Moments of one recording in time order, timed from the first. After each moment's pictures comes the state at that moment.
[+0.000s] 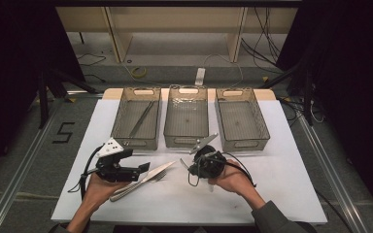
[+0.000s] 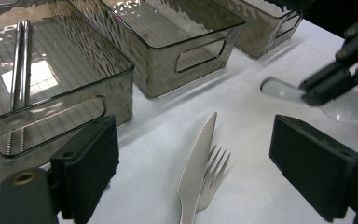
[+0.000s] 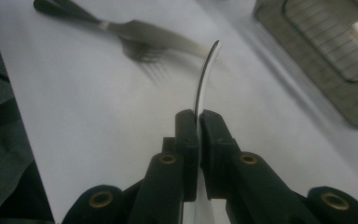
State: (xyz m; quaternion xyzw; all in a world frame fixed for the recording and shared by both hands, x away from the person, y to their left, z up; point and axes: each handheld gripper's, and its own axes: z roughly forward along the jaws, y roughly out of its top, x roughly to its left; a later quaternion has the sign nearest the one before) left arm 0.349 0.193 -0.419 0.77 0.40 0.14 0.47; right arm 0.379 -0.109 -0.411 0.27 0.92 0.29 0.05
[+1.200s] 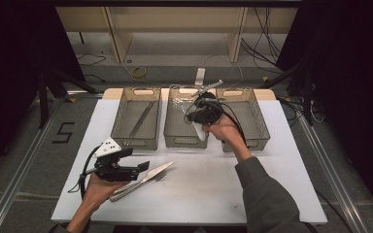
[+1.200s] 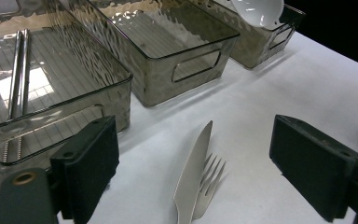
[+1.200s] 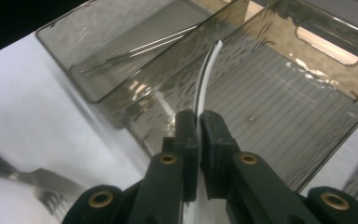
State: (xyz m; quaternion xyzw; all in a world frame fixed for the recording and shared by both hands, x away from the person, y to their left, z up) left arm 0.348 0.195 -0.418 0.76 0.40 0.14 0.49; right arm 0.498 -0.103 -0.352 0.35 0.86 0.36 0.11
